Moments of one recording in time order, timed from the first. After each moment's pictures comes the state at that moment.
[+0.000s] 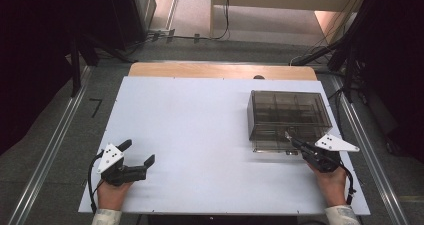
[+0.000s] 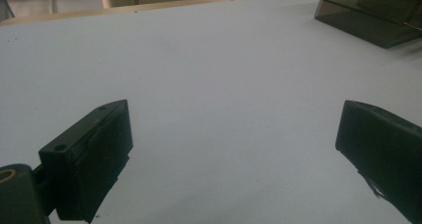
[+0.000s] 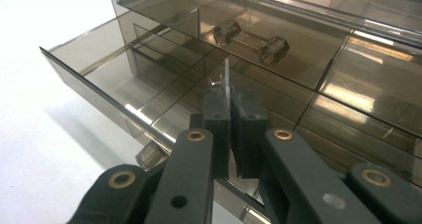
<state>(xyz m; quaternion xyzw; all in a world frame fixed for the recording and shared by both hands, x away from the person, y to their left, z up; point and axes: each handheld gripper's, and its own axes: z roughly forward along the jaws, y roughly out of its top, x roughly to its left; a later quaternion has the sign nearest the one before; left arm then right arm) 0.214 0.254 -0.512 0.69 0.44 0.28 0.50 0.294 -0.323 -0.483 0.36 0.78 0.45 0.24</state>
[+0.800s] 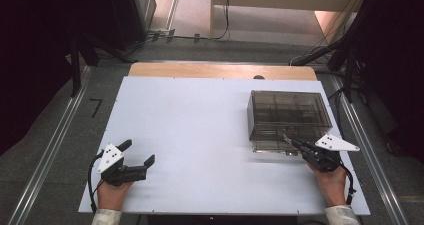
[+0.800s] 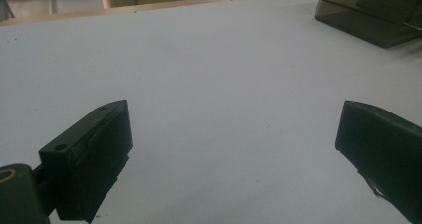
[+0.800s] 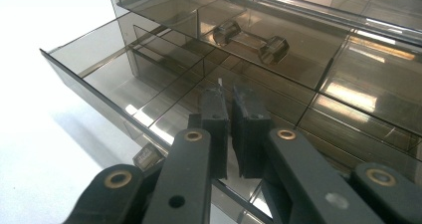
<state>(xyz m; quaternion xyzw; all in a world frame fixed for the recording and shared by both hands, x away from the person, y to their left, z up) 0.214 0.254 -0.512 0.69 0.44 0.28 0.50 0.294 -0.324 -0.482 0.36 0.78 0.45 0.23</state>
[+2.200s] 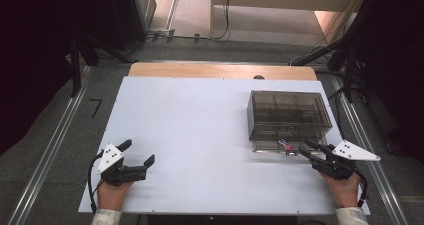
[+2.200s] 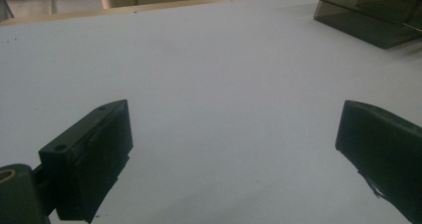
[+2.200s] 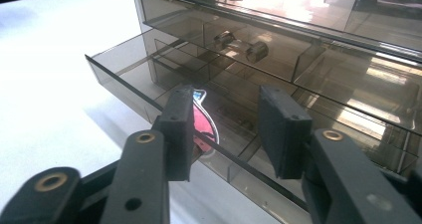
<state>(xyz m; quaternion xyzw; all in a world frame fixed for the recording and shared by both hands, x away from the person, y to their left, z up) 0.214 0.254 -0.512 0.69 0.44 0.28 0.50 0.277 -0.356 -0.479 0.33 0.77 0.50 0.22</state>
